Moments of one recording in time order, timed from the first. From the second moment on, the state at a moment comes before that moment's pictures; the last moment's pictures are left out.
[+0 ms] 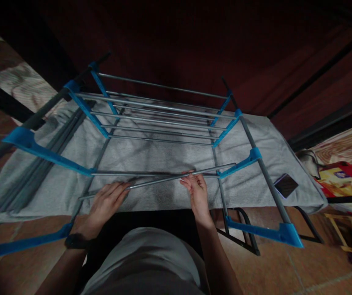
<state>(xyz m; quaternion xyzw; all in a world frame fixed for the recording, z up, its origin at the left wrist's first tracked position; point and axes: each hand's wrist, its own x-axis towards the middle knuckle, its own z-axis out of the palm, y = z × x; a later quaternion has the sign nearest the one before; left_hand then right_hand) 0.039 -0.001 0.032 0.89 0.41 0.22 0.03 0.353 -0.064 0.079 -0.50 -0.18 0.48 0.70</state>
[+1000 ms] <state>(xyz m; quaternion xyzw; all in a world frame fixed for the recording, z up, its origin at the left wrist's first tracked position) 0.046 -0.011 0.047 0.89 0.42 0.20 0.01 0.353 -0.087 0.045 -0.50 -0.10 0.51 0.69</state>
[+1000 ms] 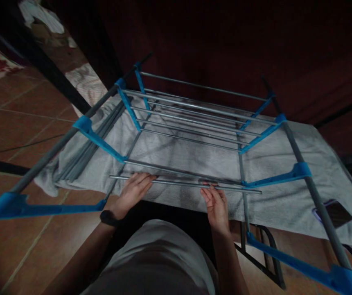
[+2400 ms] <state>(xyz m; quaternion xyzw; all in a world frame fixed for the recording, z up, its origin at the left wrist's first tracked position) 0.071 -0.003 0.028 0.92 0.35 0.17 0.02 0.352 -0.089 0.011 -0.52 -0.05 0.53 0.66</state>
